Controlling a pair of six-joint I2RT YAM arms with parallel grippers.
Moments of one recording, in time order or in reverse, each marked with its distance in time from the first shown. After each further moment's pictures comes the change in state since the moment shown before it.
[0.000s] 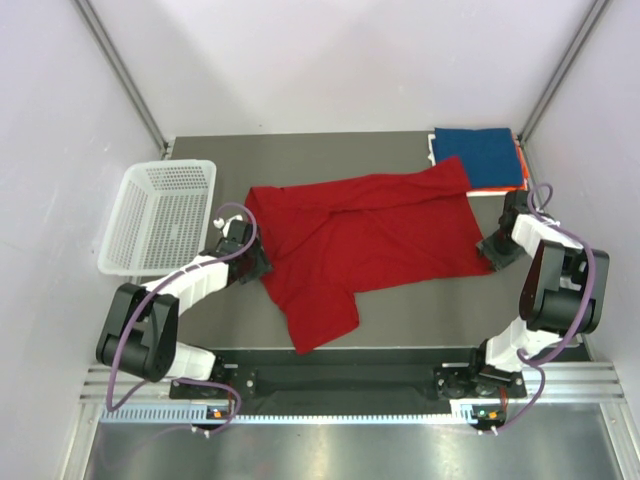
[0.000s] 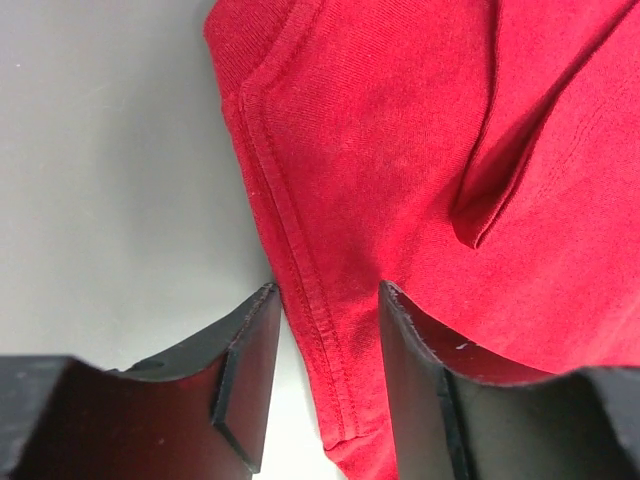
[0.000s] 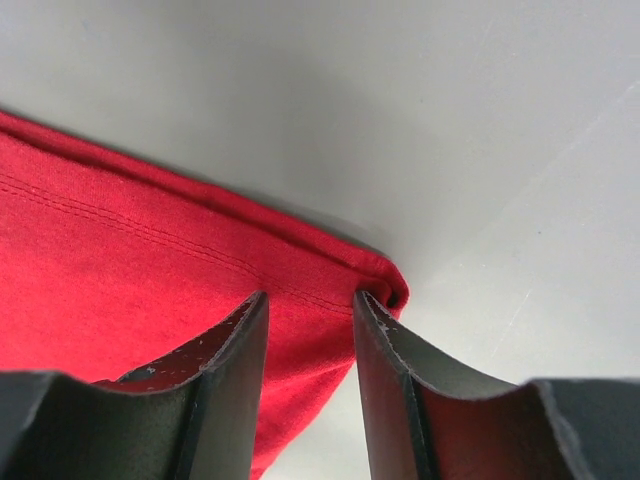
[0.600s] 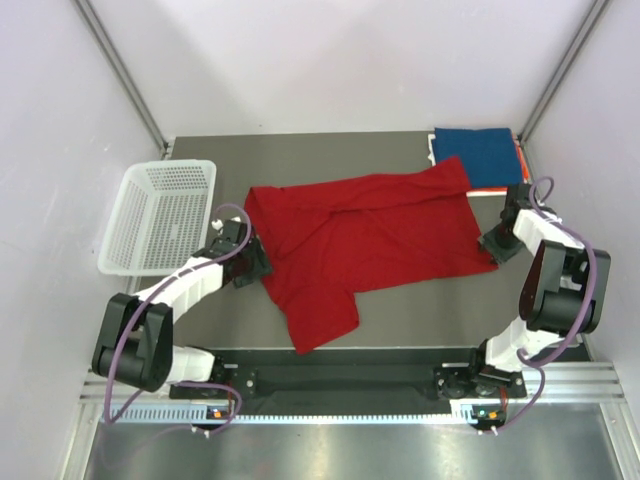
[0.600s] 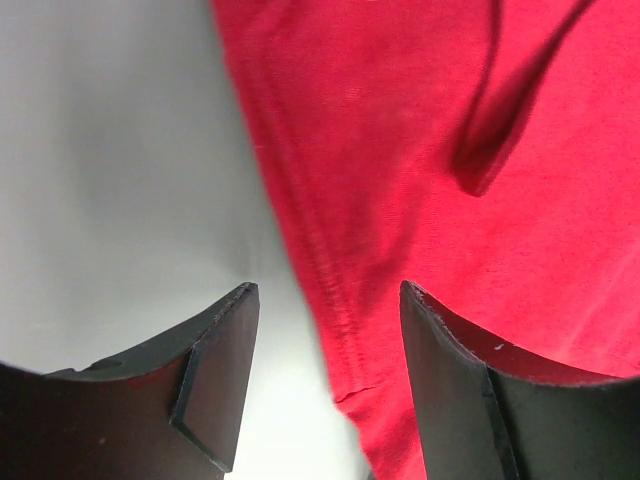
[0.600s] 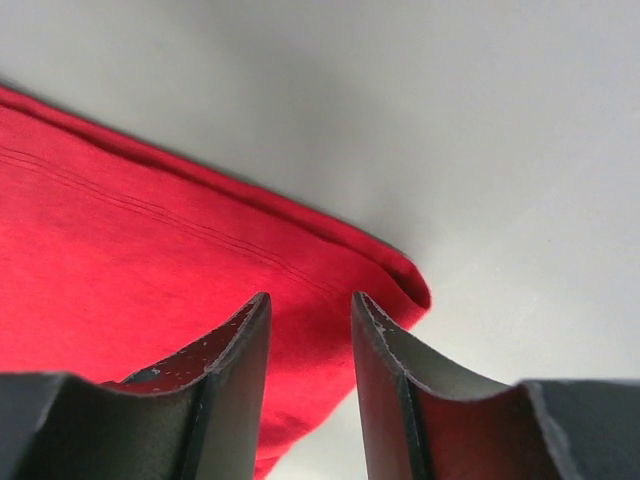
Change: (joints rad) left arm 0.044 -0.058 0.009 -0.103 0.080 0.043; right arm 0.005 0.005 0.070 -0.032 -0.008 -0.026
